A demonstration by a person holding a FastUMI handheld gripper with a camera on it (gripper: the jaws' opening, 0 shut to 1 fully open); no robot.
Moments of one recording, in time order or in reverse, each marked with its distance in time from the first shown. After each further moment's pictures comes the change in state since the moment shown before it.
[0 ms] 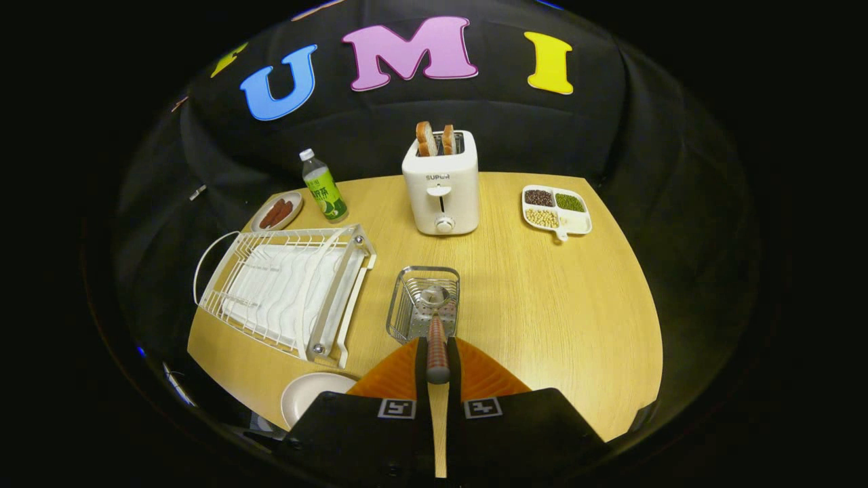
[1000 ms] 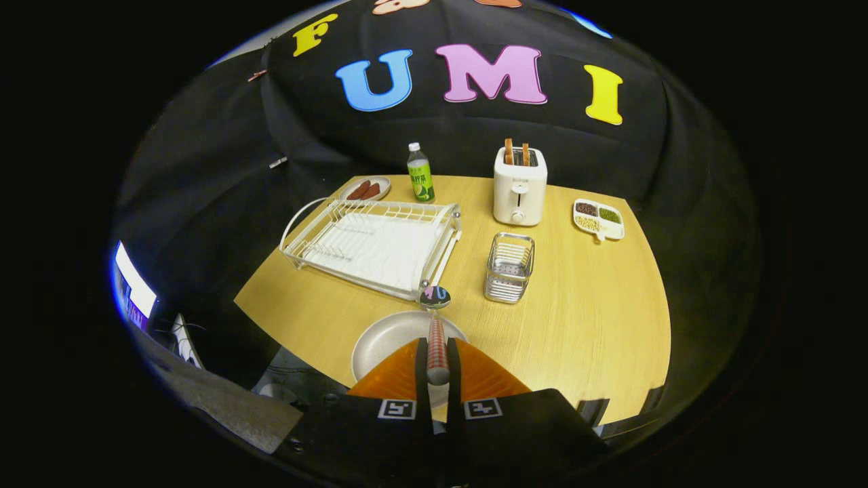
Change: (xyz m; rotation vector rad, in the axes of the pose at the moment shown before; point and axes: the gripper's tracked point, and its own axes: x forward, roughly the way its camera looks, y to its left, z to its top) arm -0.117 0.088 -0.094 -0.164 0.011 0.181
